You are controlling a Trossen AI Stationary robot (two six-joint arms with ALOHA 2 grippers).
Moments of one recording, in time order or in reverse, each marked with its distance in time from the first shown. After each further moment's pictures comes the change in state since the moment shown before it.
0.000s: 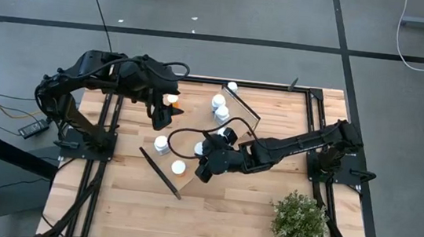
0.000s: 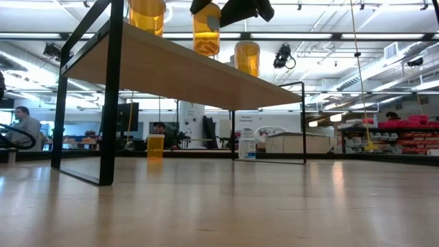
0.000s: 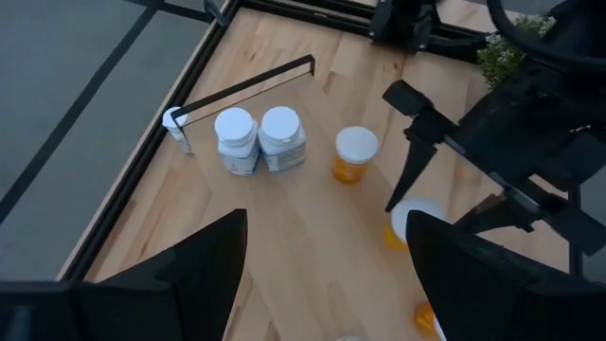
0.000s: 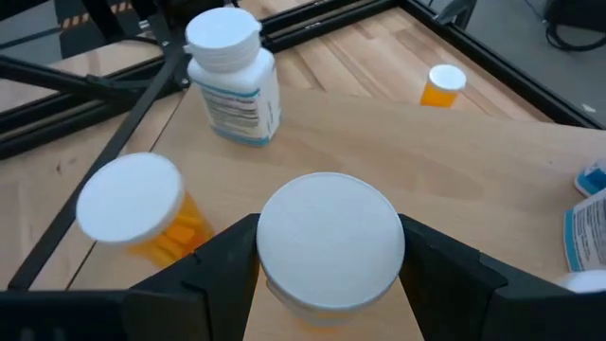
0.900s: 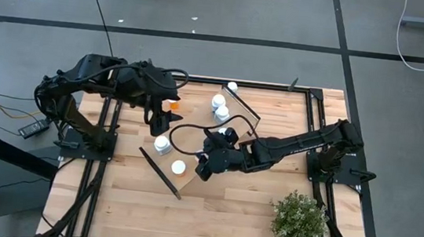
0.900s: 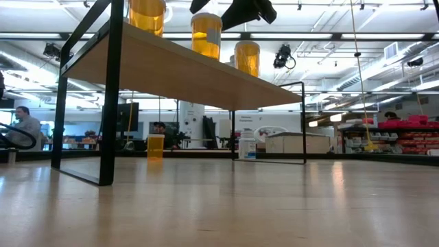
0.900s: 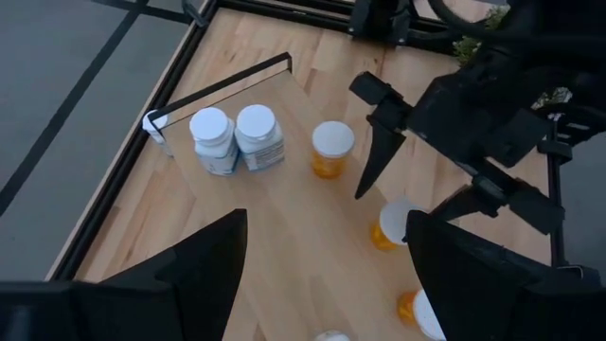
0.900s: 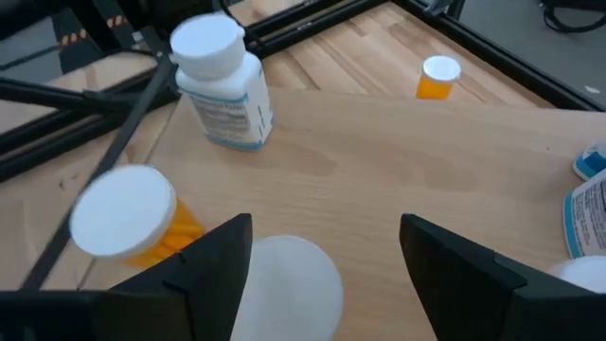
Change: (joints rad) left arm -0.050 0.000 0.000 -0.001 0.000 -0.003; right arm 0.000 -0.007 -0.014 0.004 0.000 0.061
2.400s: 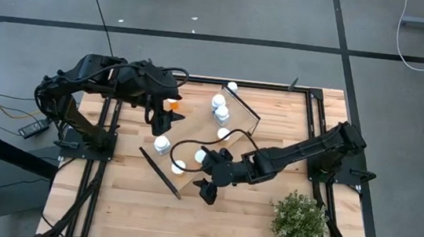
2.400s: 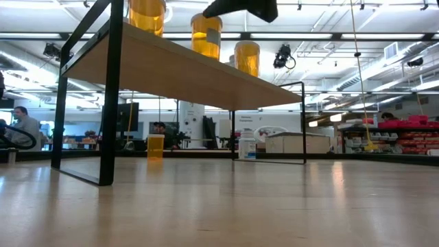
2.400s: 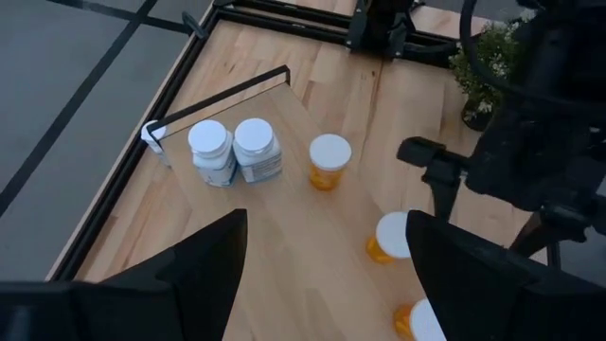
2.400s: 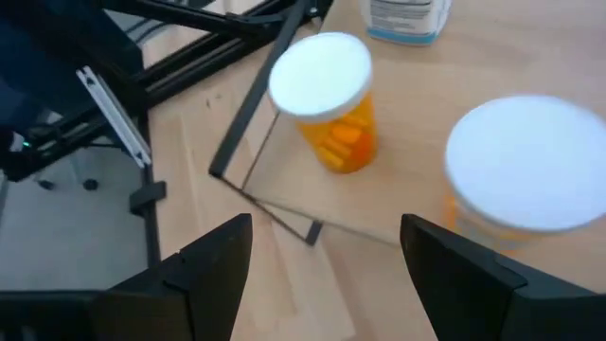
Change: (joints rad) left arm 0.000 0.001 0.000 0.030 -0.003 -0.004; right arm 0.074 -0.007 -0.068 0.121 -0.292 0.057
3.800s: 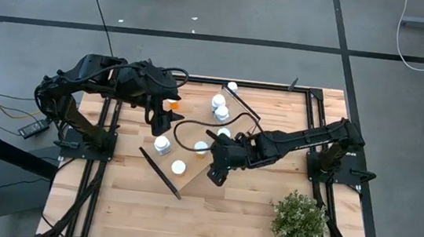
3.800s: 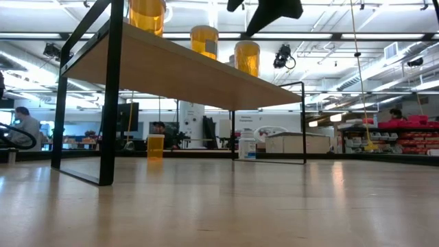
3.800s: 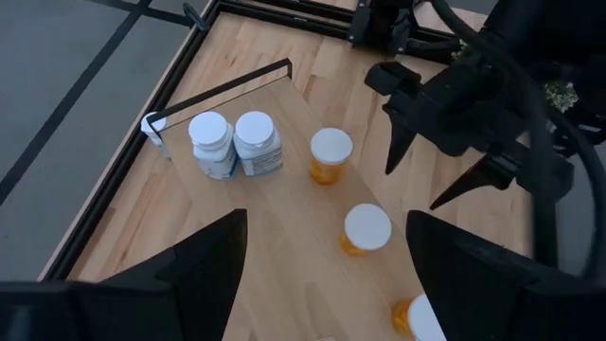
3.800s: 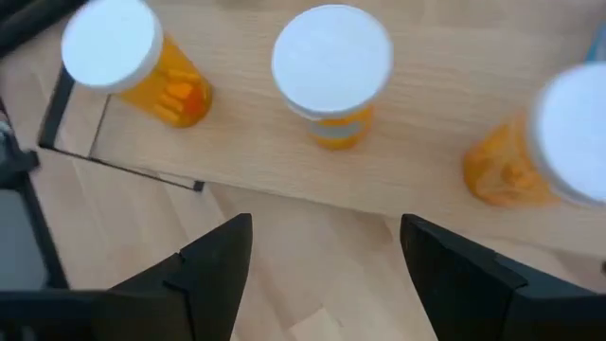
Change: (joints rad) left arm 0.000 0.000 0.000 -0.015 0.000 -0.019; right arm -0.088 -0.007 0.193 -0.520 -0.001 0.081
